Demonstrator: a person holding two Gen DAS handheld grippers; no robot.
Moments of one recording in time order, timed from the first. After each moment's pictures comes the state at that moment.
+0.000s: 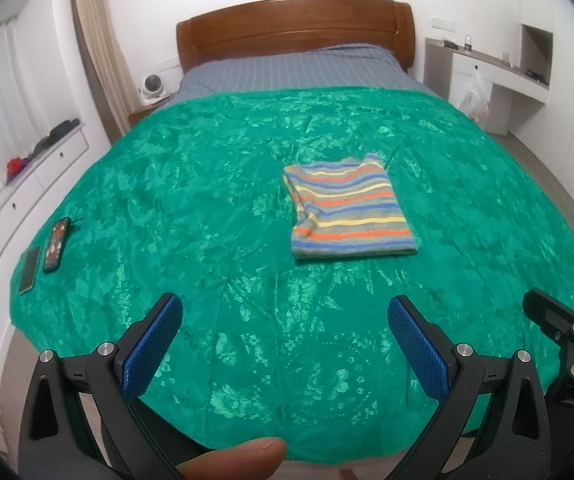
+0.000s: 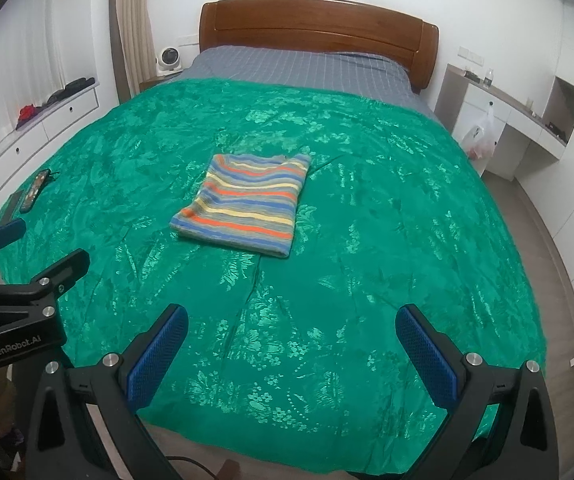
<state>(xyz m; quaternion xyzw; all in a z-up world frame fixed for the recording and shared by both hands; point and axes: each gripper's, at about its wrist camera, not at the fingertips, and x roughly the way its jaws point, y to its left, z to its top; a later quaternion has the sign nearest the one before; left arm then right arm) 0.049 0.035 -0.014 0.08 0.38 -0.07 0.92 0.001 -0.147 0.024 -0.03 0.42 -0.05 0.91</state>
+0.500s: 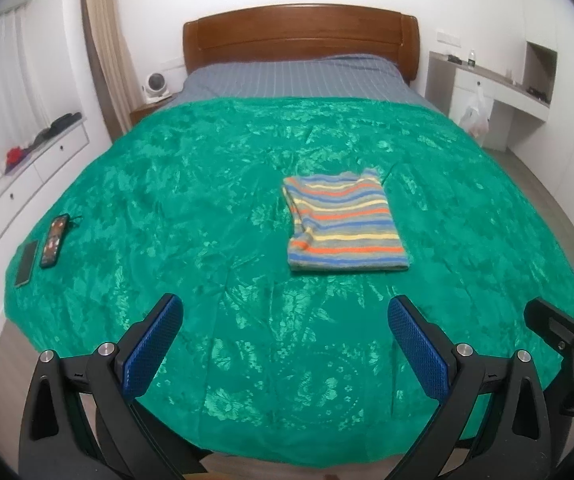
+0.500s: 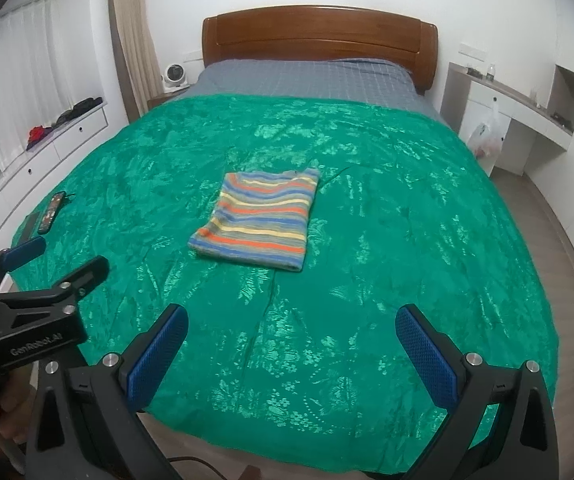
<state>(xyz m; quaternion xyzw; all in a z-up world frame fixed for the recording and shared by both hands) 0.049 0.042 0.003 0.05 0.37 -0.06 0.93 -0.002 -0.150 0.045 -0.01 0.41 -0.03 0.91</state>
